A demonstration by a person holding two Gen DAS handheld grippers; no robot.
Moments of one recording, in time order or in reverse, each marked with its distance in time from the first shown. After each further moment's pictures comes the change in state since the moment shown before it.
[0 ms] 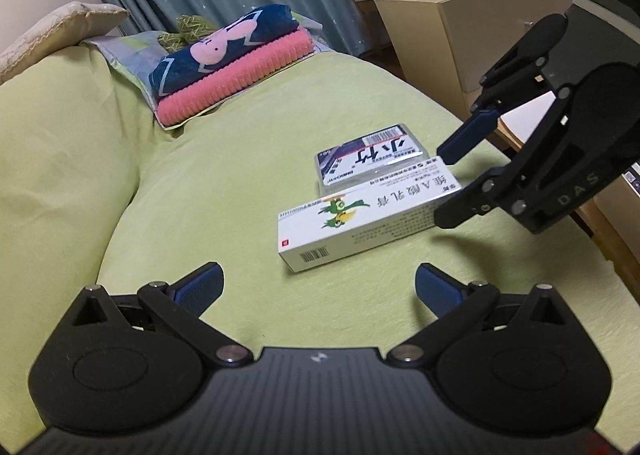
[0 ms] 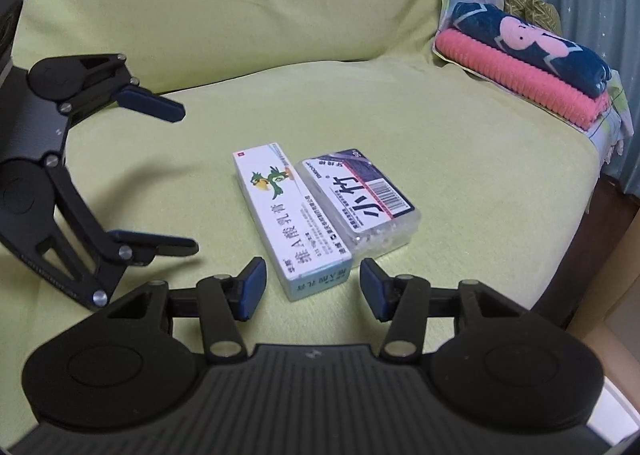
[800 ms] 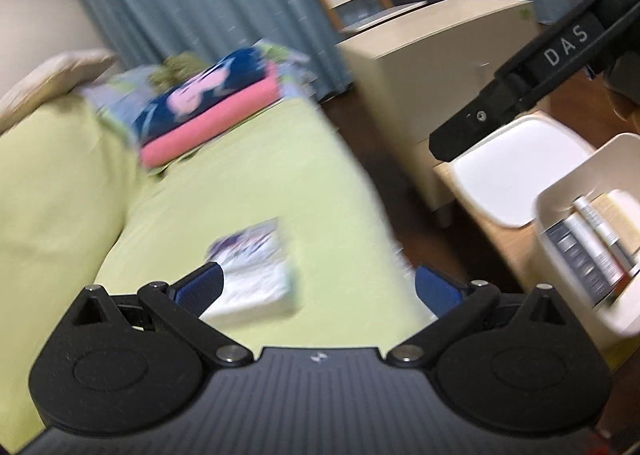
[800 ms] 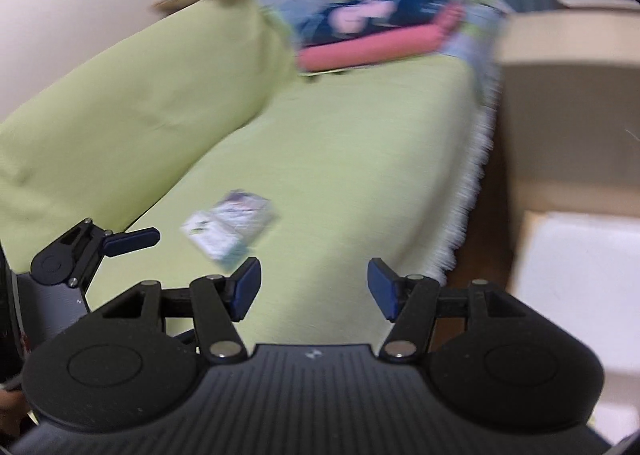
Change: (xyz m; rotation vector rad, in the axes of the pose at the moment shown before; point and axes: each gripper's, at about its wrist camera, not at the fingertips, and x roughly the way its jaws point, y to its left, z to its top) left arm -0.054 -0.103 0.060 -0.017 -0.058 0.052; right arm -0.153 -0.100 -0.073 0.515 -0.144 -0.009
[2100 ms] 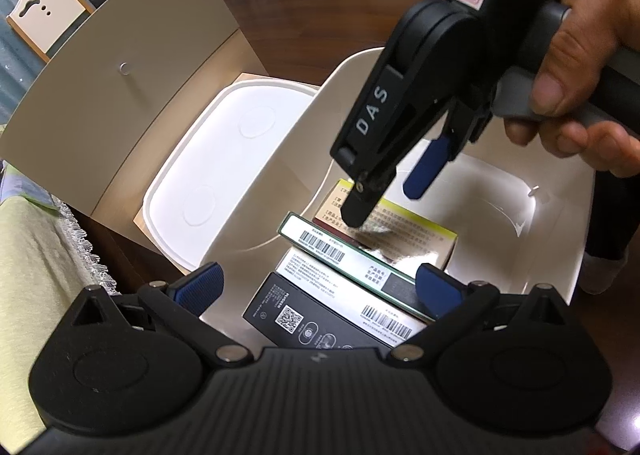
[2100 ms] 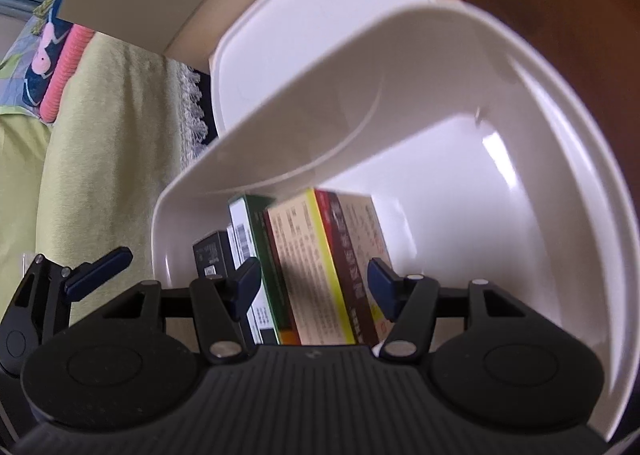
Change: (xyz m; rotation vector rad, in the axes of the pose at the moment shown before) left arm 0.091 -0.286 0.047 0.538 0.051 -0.593; right arm -0.057 -0.242 -0.194 0.872 0.181 -0.326
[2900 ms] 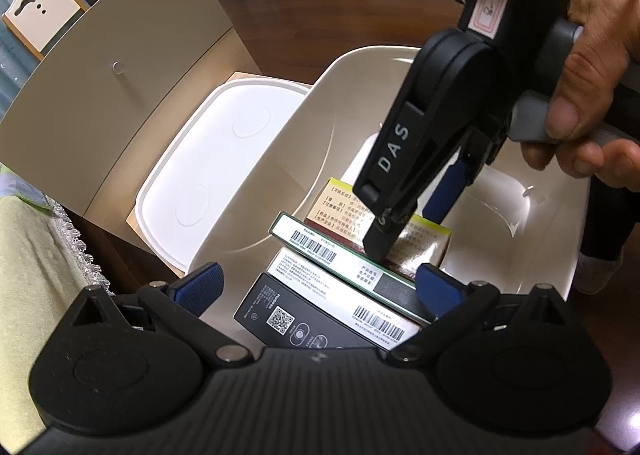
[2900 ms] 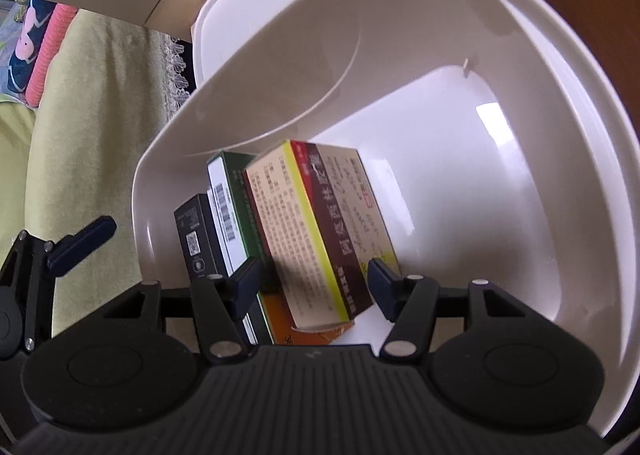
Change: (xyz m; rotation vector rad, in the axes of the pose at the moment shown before) left arm 0.002 -0.001 -0.001 0.005 0.005 -0.024; right arm 0.009 -0.010 -0.010 0.036 0.105 -0.023
